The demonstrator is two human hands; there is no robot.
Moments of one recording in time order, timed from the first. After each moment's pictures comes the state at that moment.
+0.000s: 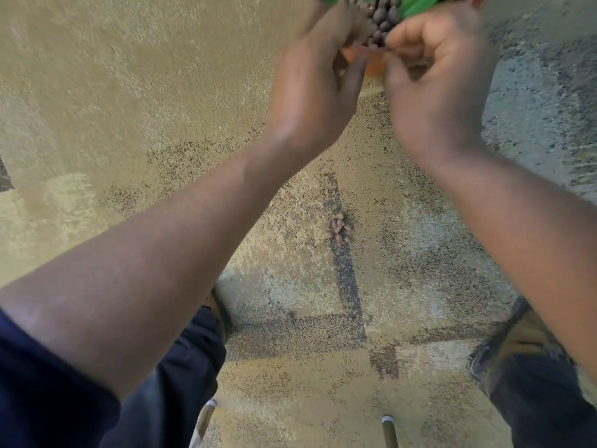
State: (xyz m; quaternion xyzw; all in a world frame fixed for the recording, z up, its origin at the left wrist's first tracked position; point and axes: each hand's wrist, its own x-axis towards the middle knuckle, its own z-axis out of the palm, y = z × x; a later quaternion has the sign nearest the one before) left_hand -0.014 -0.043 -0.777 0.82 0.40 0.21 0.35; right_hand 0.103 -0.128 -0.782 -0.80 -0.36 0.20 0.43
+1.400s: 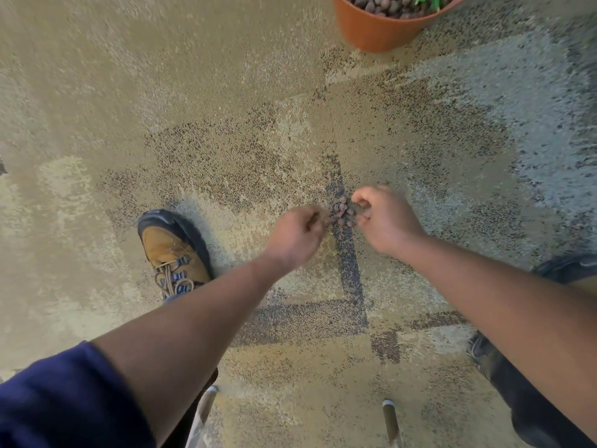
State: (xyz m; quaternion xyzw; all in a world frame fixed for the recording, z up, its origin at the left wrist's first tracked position) left_hand -0.146 -0.183 -0.839 0.62 0.52 -0.20 0.55; right_hand 0.019 -0.254 -0.848 -0.79 -0.35 0.50 0.05
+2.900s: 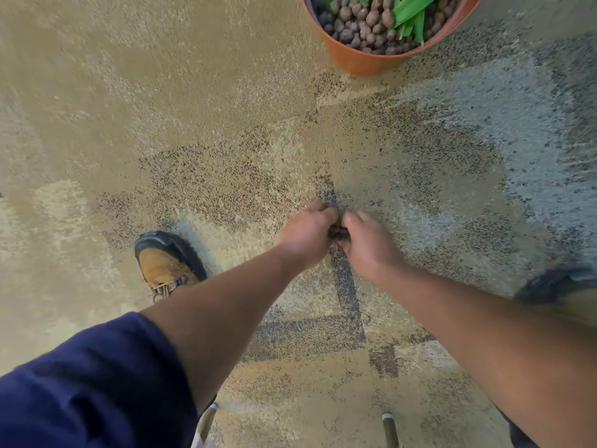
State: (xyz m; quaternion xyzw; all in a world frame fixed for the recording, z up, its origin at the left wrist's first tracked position) left_hand -0.112 -0.169 -0.872 0.82 0.35 -0.23 0.38; right_hand 0.004 -0.258 -0.864 -0.77 -0.43 0.48 -0.01
